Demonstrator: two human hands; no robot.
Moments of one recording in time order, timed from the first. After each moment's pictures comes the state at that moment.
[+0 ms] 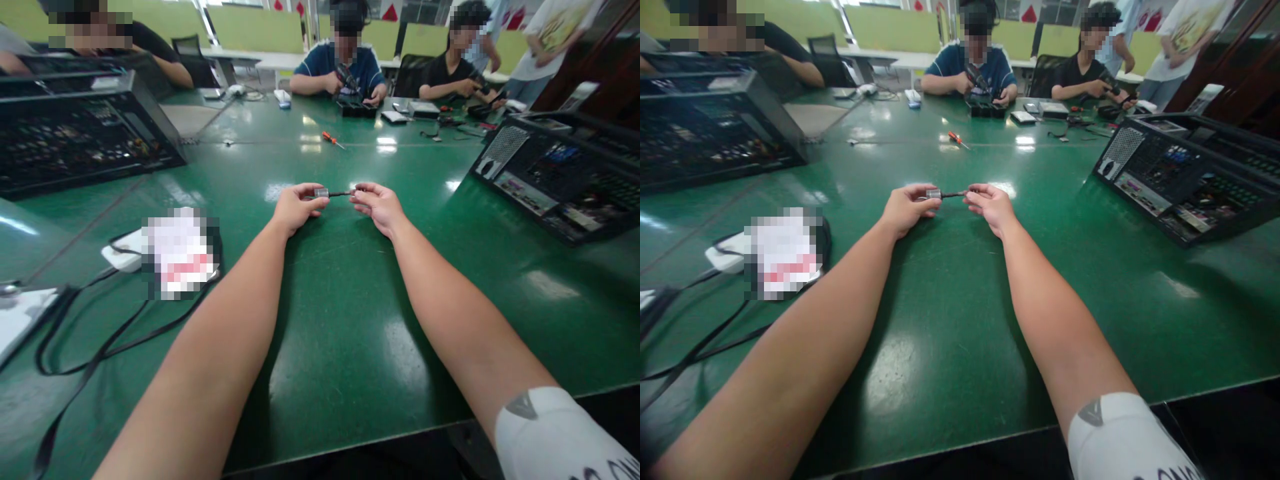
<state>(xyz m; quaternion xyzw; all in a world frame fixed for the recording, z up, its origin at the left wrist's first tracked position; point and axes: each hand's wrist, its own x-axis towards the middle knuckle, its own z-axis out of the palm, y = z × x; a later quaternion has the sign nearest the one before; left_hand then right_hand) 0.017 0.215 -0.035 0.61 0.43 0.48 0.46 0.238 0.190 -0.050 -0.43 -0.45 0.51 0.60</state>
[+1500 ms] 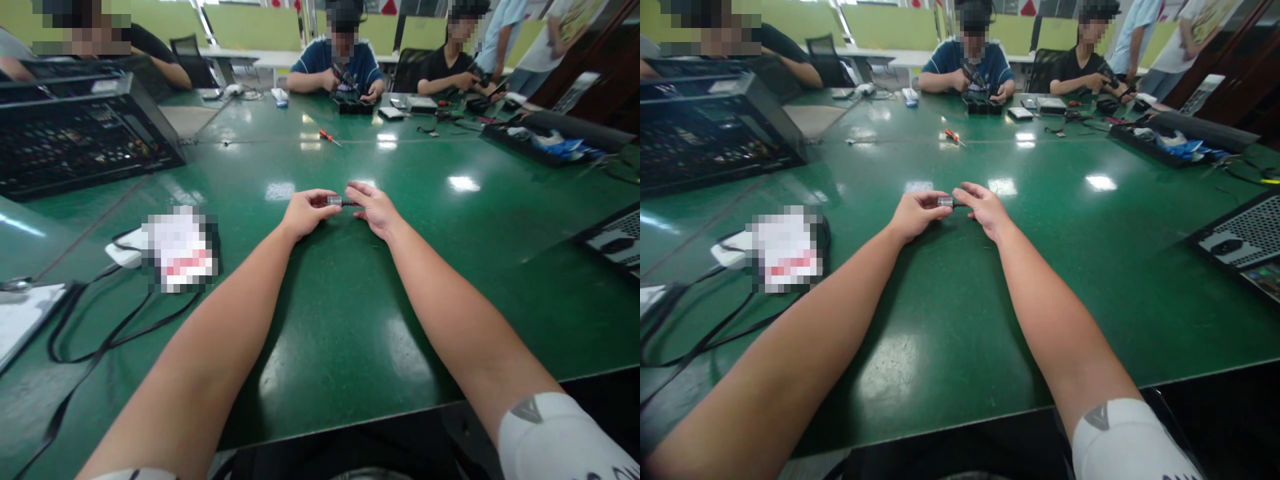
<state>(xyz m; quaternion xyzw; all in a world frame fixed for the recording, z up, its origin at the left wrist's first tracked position) 0.044 0.181 -0.028 0.64 0.39 0.44 0.48 0.232 0.160 -0.036 -0.45 -0.46 0.52 0.56</state>
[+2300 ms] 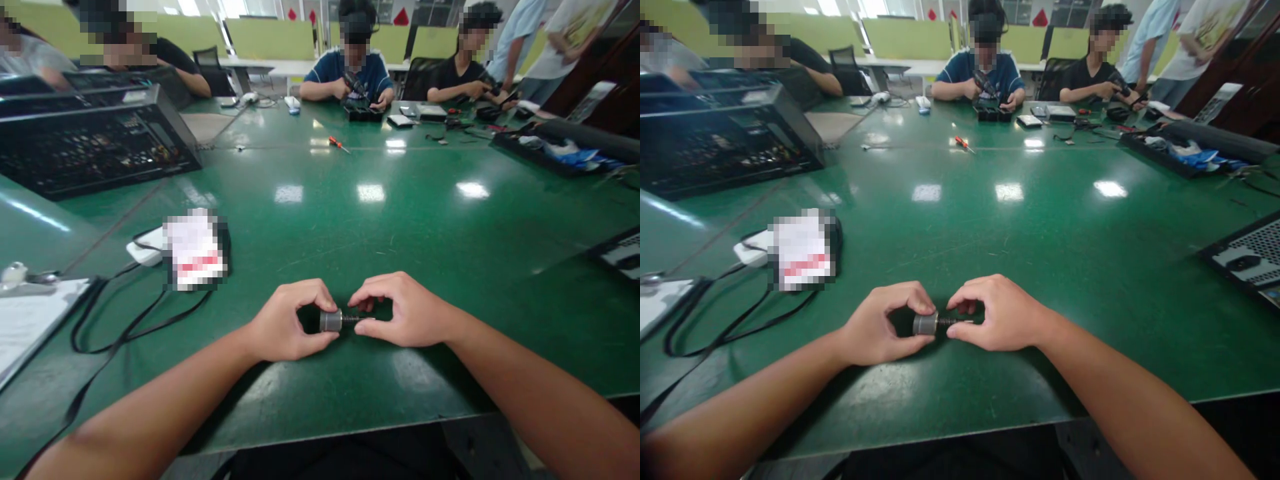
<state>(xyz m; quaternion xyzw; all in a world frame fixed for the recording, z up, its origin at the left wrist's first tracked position) -0.013 -0.003 -0.007 0.84 0.29 0.31 0.34 0.240 -0.022 0.006 -0.36 -0.82 0.35 0.26</state>
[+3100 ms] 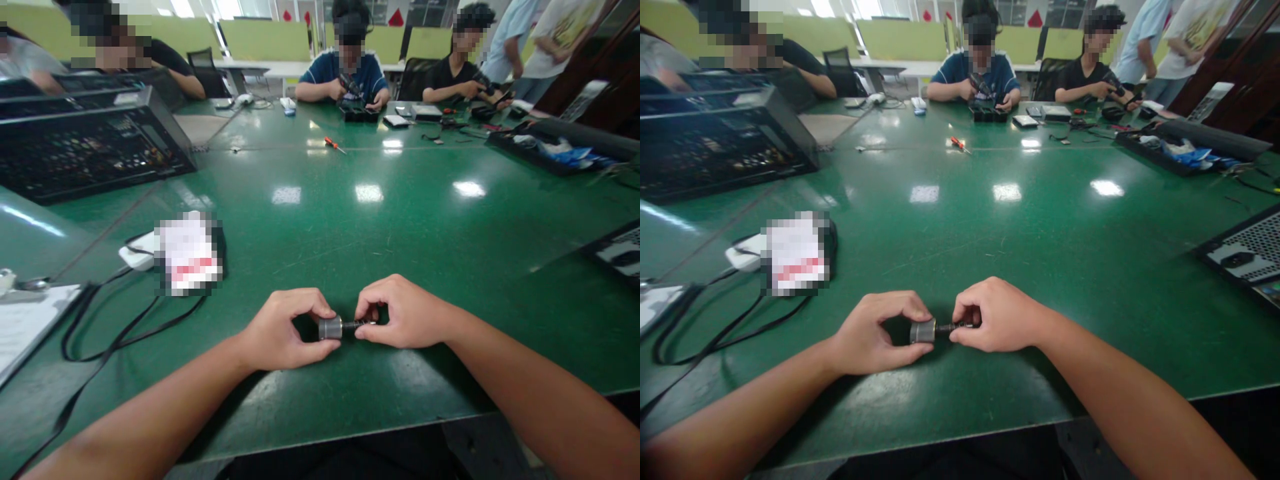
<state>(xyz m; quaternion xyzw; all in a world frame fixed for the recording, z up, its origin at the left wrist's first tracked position) -0.014 -0.008 -0.001 0.87 0.23 0.33 0.28 0.242 -0.022 0.007 -0.38 -0.82 0.38 0.20</state>
